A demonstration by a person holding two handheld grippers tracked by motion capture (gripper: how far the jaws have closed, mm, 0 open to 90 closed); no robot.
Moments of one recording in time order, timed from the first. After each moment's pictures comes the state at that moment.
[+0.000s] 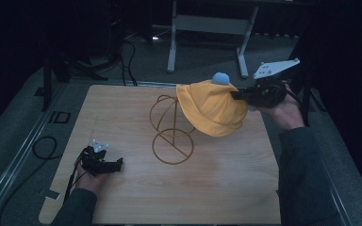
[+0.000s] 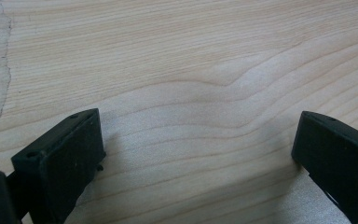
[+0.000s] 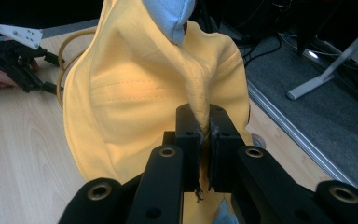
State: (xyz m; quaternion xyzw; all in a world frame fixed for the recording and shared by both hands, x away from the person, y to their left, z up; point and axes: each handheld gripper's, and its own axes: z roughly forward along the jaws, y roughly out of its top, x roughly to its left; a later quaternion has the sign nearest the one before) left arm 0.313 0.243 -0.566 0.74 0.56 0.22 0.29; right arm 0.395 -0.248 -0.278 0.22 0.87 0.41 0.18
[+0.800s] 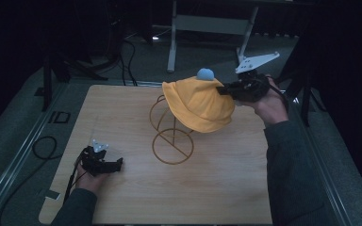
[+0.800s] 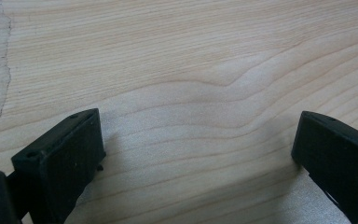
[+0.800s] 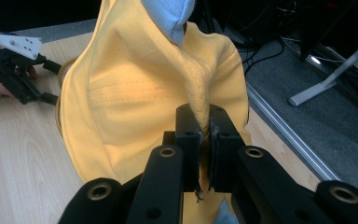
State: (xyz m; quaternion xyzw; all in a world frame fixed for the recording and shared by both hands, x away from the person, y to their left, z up) left arm 0.313 0.243 -0.566 0.74 0.56 0.22 0.30; right arm 0.406 -0.208 -0.274 0.21 0.87 0.41 0.19
